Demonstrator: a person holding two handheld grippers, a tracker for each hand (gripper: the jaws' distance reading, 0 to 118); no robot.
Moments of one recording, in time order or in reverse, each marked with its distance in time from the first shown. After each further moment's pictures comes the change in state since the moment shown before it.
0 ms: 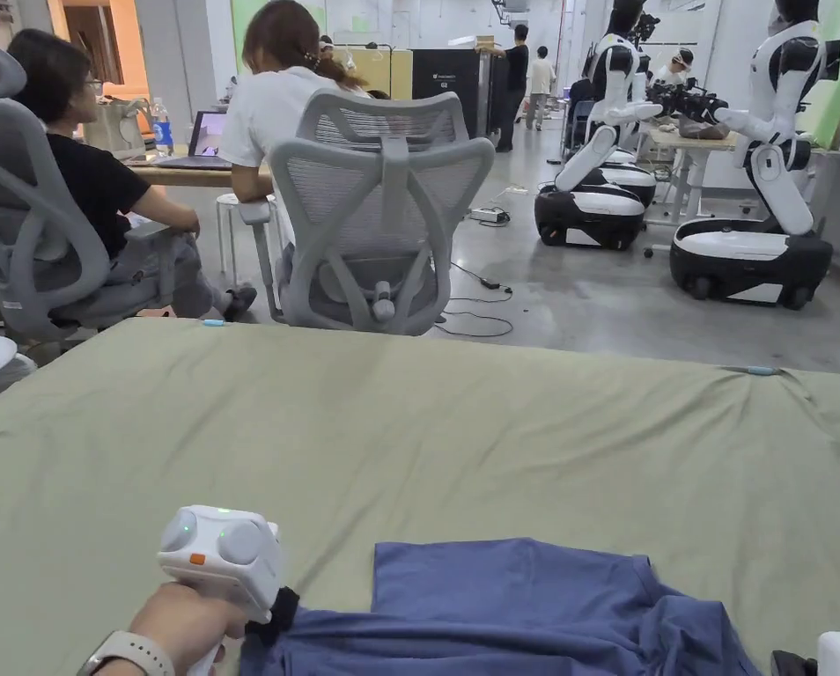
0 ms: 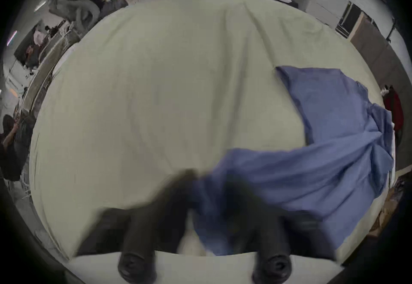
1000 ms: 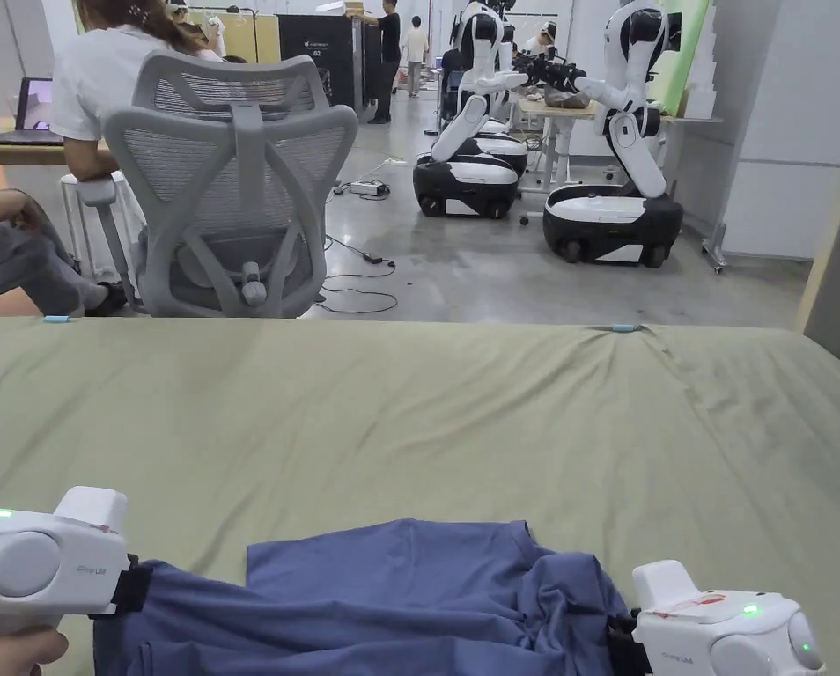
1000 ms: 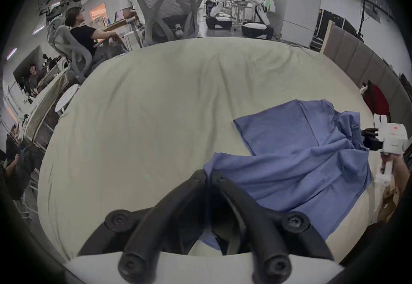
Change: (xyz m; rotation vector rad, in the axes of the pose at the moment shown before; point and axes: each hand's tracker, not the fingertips) left arm -0.011 0.030 0.030 0.250 -0.030 -0.090; right arm 0.069 -0.022 -0.169 -0.315 0.256 0.086
